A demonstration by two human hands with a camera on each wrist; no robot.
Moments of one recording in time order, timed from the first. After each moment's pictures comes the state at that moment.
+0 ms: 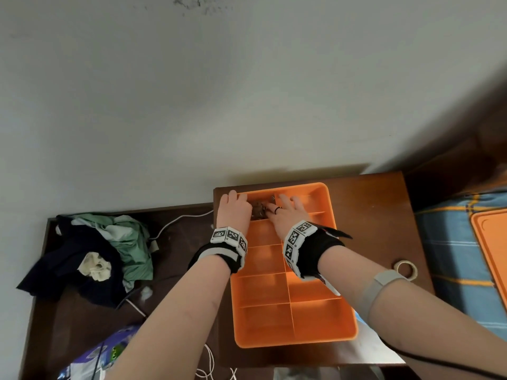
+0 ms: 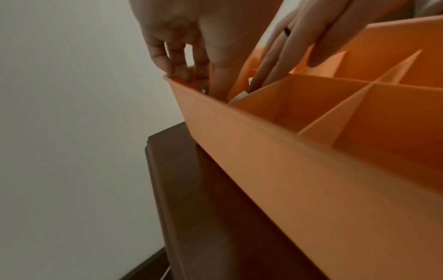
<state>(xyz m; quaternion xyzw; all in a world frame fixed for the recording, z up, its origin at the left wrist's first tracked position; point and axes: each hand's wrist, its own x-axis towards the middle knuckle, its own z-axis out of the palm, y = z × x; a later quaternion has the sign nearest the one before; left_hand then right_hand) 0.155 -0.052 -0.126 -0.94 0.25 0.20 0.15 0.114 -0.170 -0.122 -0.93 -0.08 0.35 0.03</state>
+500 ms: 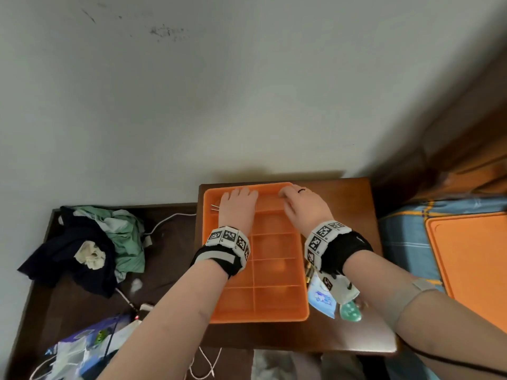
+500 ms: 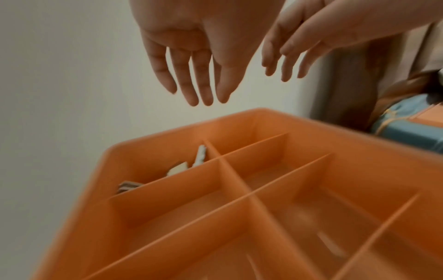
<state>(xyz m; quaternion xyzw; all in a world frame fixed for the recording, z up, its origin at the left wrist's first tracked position) 0.108 -0.115 -0.078 -0.97 0.20 0.13 0.00 0.067 -0.267 -0.072 -0.96 0.00 0.12 0.27</state>
